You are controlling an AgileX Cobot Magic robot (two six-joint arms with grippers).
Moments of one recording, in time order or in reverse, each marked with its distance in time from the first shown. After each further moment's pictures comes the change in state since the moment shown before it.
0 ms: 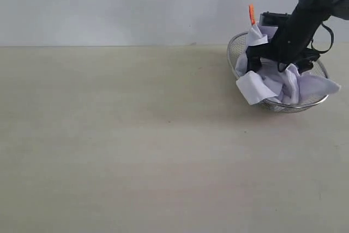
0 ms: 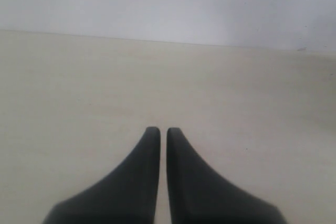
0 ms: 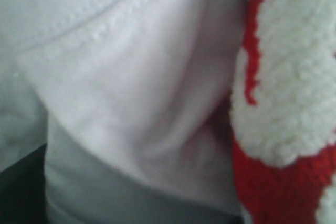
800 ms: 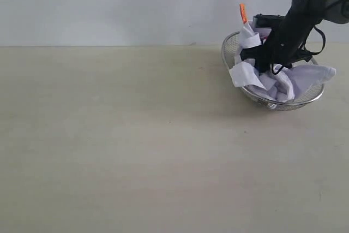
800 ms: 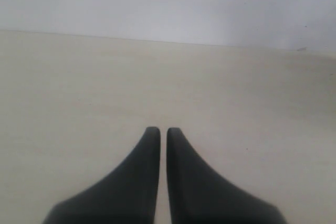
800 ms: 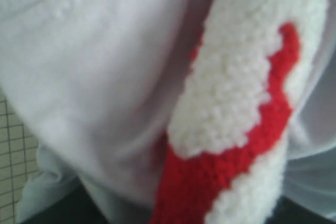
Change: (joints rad) left arm 0.000 0.000 0.000 0.000 0.000 0.000; right arm 0.018 0.025 -0.011 0.013 -0.026 -0.040
